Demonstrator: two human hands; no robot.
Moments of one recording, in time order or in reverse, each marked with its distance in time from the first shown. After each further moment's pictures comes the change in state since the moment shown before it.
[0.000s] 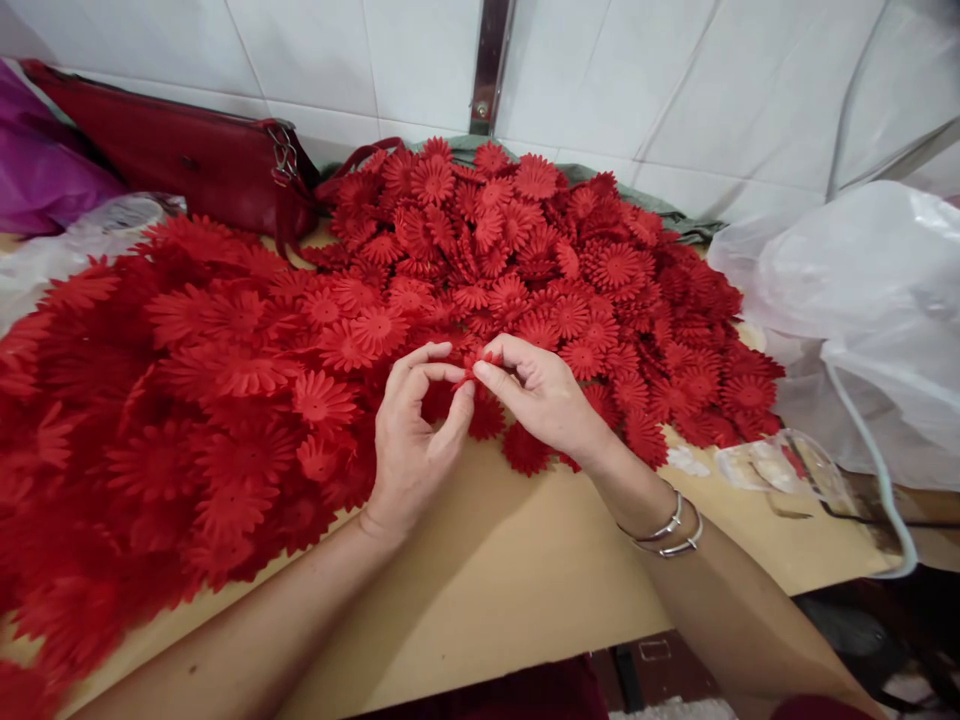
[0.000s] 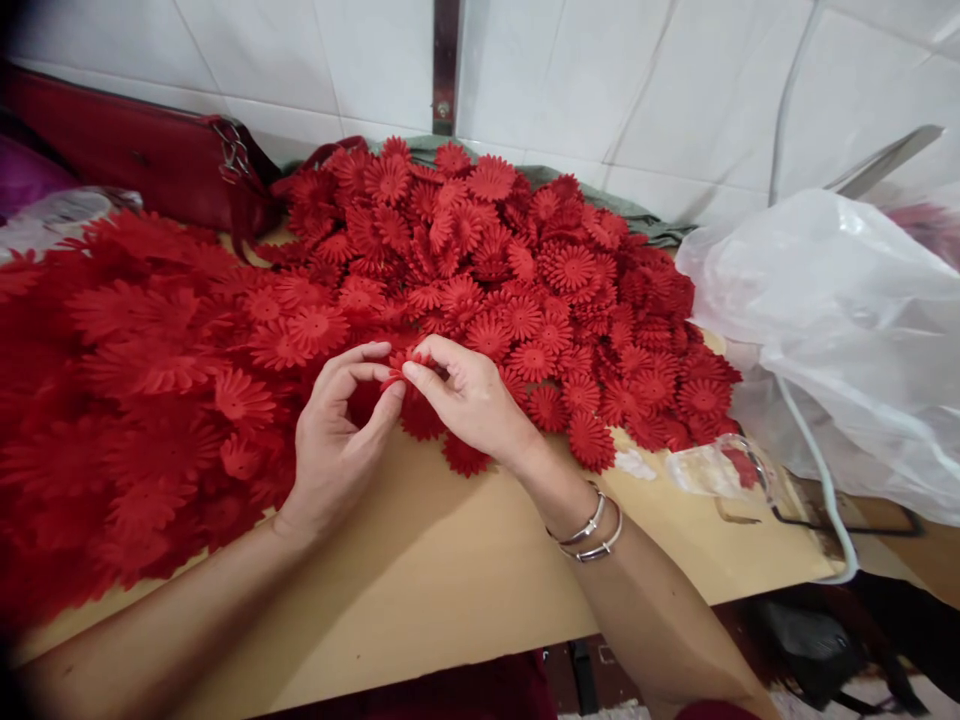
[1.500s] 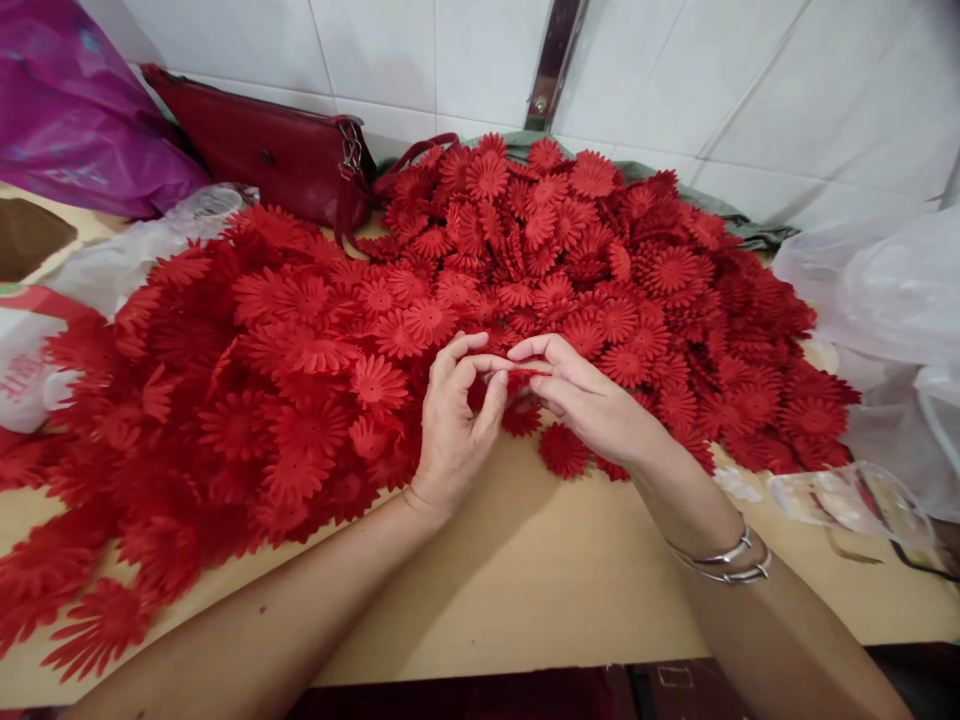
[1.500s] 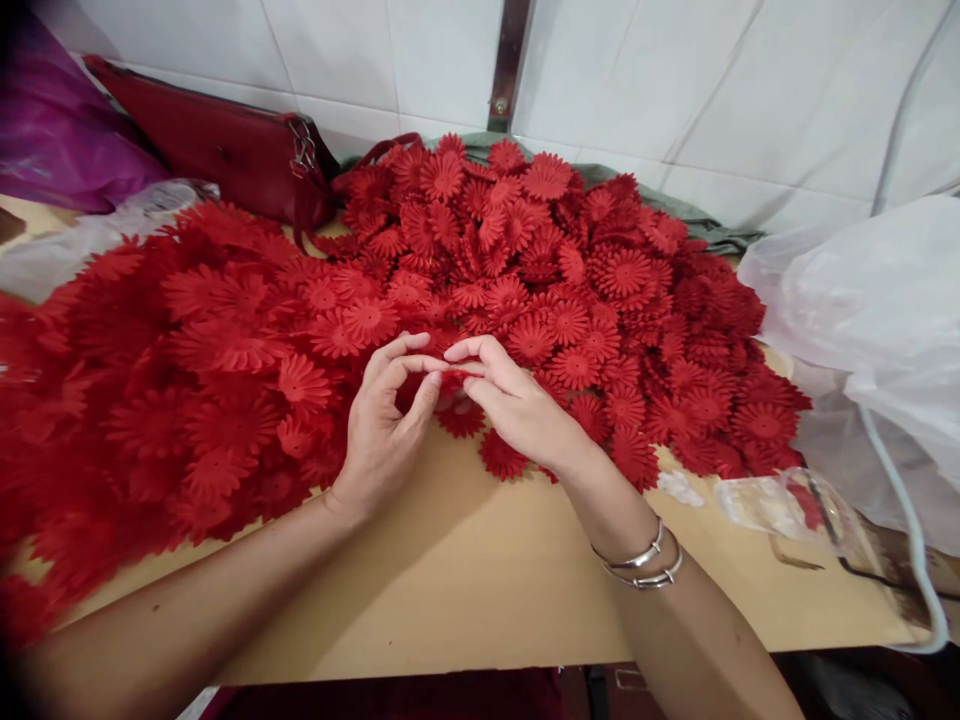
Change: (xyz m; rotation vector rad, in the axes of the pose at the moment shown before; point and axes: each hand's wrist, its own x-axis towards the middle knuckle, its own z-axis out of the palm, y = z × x) left_hand -0.001 -0.008 0.003 -0.021 0.006 -0.046; right_hand -0.007 0.002 -0.005 0.351 -0.124 0.310
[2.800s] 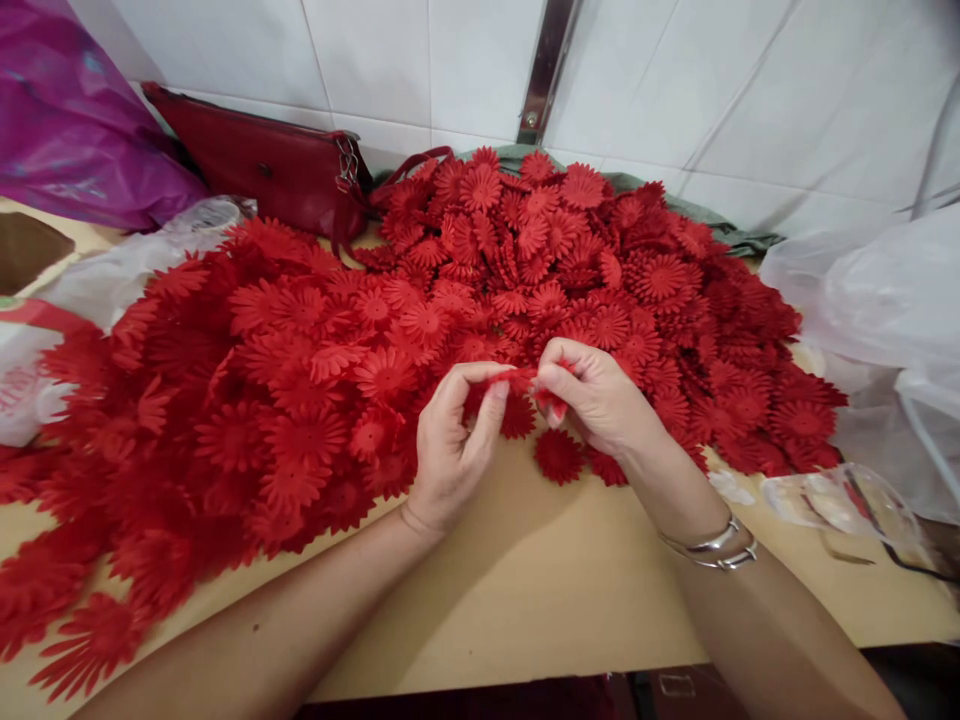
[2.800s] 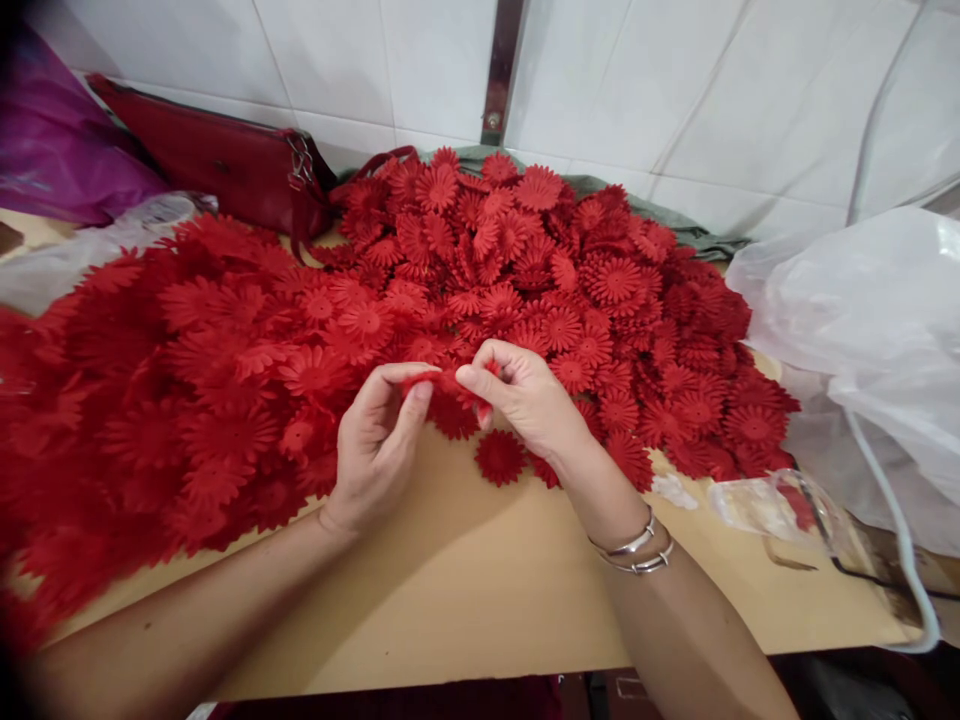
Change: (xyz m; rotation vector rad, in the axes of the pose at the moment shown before) left_hand -0.006 0.011 0.000 -0.330 -0.013 -0.085; right_hand 0.007 -0.001 -0.010 0.108 0.088 -0.029
